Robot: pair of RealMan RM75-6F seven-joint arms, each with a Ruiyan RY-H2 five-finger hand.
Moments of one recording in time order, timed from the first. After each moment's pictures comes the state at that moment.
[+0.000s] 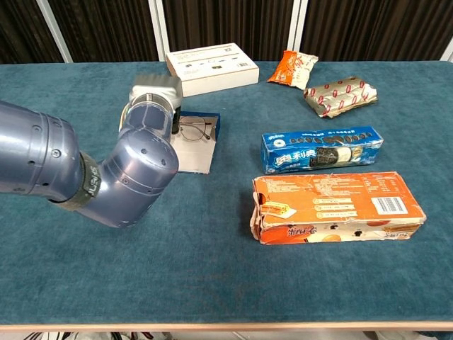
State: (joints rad) left arm -1.23 -2.23 -0.60 -0.62 0.48 1.08 1.00; right arm 0.00 -1.09 0.09 -1.70 -1.39 1.49 -0.04
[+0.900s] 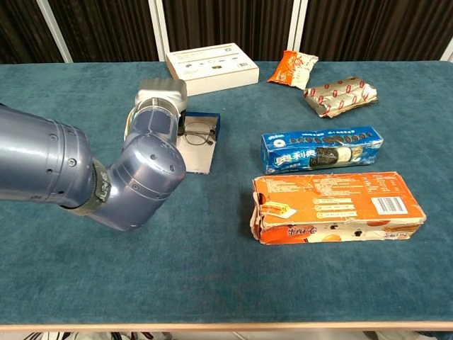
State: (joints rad) left arm -1.25 -2.27 -0.62 -0.55 0.51 1.03 0.96; right arm 0.00 -1.09 0.09 -1.71 -1.38 1.49 -0.04
